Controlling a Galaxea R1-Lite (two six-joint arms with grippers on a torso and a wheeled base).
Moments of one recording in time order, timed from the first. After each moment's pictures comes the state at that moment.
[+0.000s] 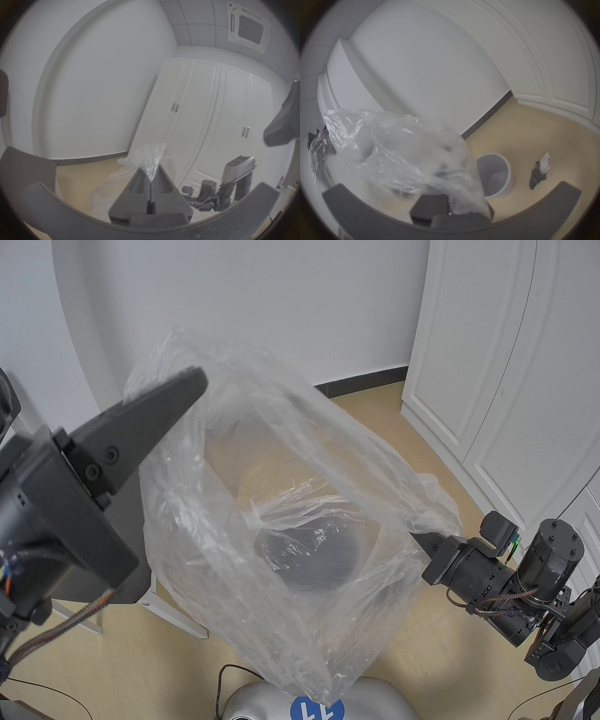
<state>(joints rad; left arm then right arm) -1.12 1.20 -0.69 -0.83 0.38 -0.02 0.70 1.73 -0.34 -1.47 -0.17 0.53</state>
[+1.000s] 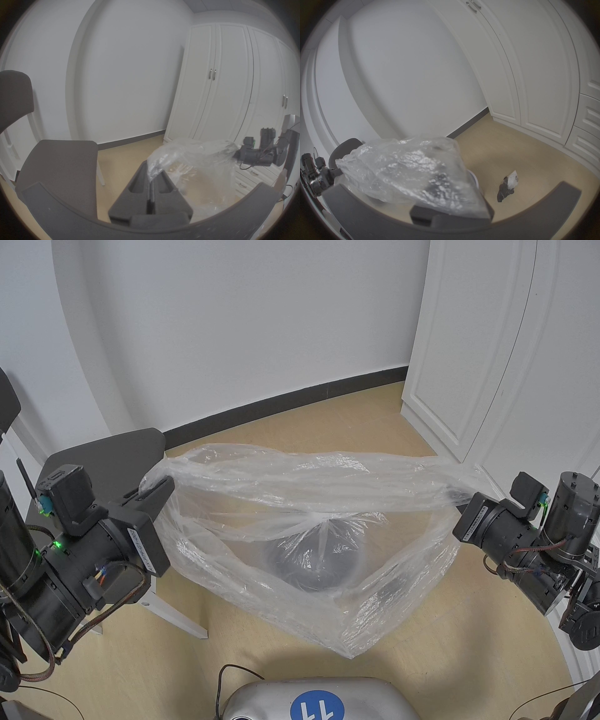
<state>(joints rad) -0.76 1.29 -0.50 -0.82 0.39 -0.07 0.64 1.53 -0.50 -1.04 -0.37 0.43</state>
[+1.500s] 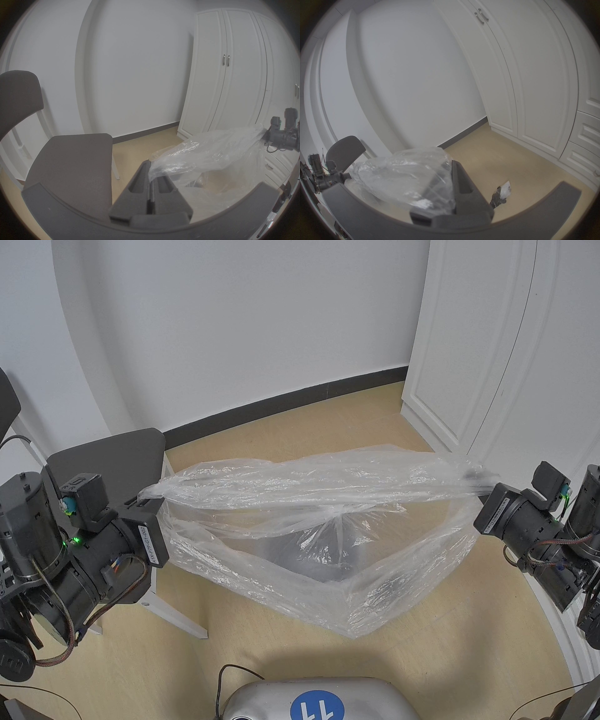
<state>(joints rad) -0.62 1.37 -0.48 -0.82 0.40 -0.07 0.64 1.45 -0.49 -1.02 -0.40 0.33</state>
